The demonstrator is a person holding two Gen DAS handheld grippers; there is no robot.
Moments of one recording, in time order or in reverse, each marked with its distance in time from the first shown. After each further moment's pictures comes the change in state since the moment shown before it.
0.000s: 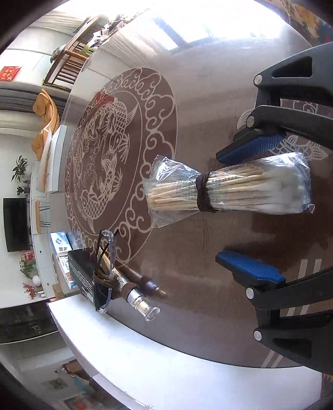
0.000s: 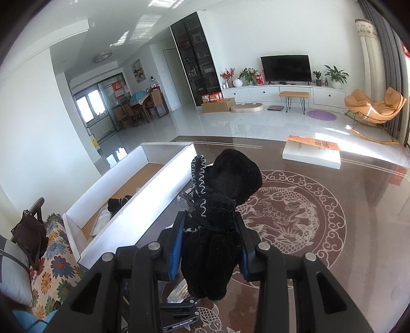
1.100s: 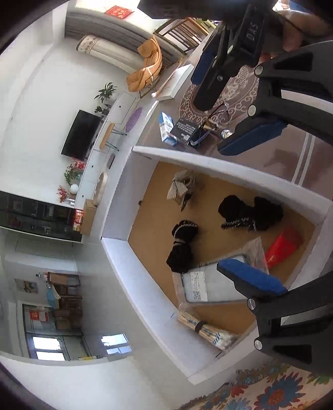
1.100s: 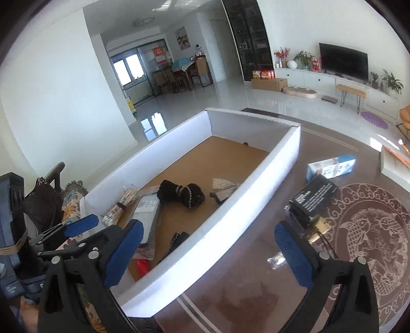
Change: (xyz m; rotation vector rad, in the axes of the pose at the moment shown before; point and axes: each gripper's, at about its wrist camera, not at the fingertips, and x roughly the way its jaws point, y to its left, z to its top) left arm -0.165 0.224 -0.011 -0.465 -0.284 0.092; right arm 0.158 0.167 0.008 -0.167 0.119 0.137
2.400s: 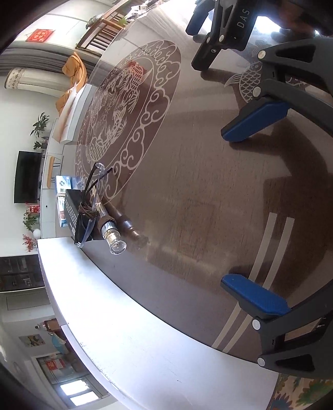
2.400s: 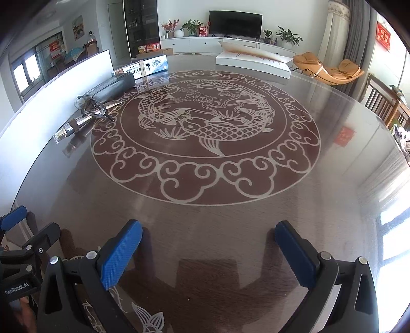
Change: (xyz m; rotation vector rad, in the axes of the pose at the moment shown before) left arm 0.112 -0.149 -0.147 0.256 0.216 0.038; right arm -0.064 -0.199 -0.191 0.248 0.189 -0.510
